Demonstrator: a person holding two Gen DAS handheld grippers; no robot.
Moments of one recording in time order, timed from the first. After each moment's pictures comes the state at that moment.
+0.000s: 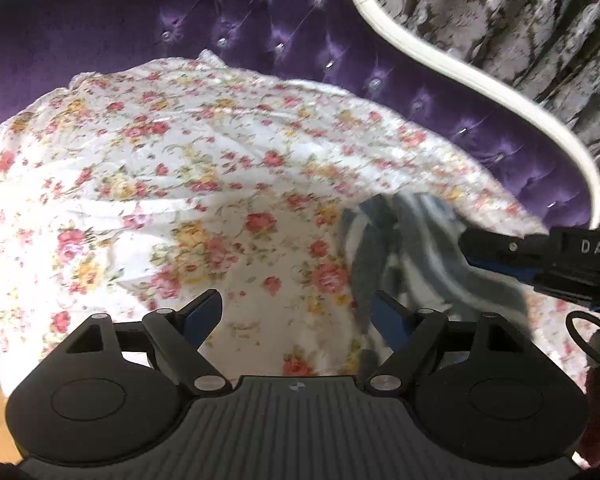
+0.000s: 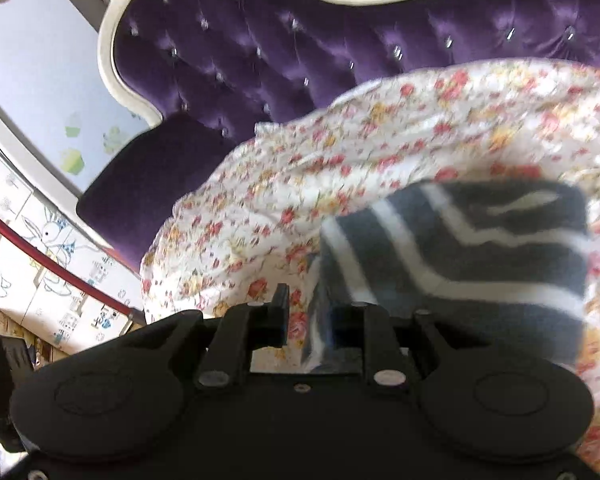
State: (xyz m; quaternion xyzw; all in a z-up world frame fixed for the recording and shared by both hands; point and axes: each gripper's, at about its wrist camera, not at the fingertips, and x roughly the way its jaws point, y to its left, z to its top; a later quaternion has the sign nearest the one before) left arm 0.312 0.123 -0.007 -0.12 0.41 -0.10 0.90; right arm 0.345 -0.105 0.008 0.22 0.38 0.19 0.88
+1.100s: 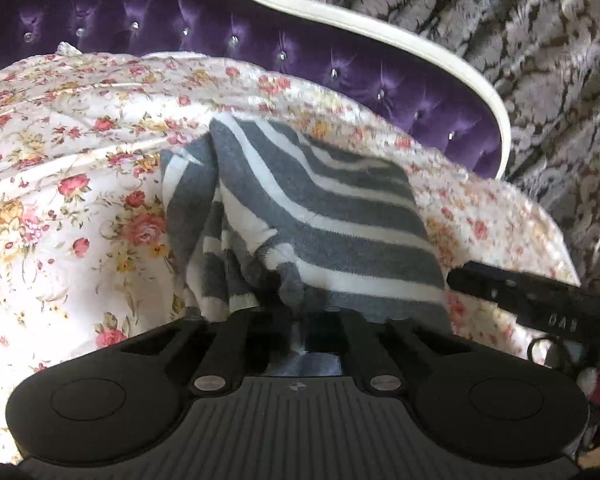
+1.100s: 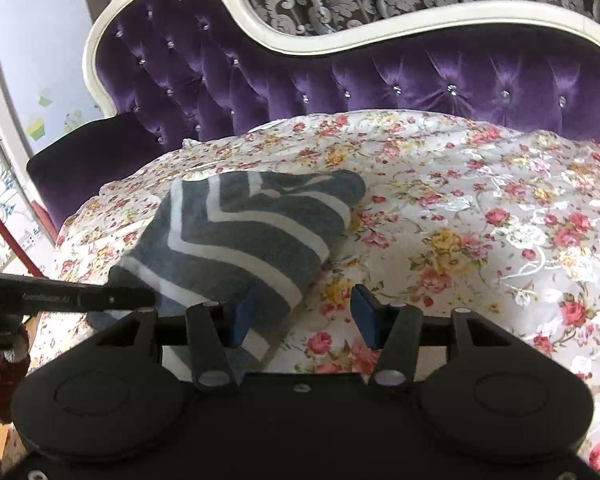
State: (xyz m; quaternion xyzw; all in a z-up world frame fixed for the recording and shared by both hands) left arm 0.294 0.041 -0.041 -0.08 0.39 -0.25 0.88; right arm 0.249 -0.202 -0.037 0.10 0.31 0.12 0.94
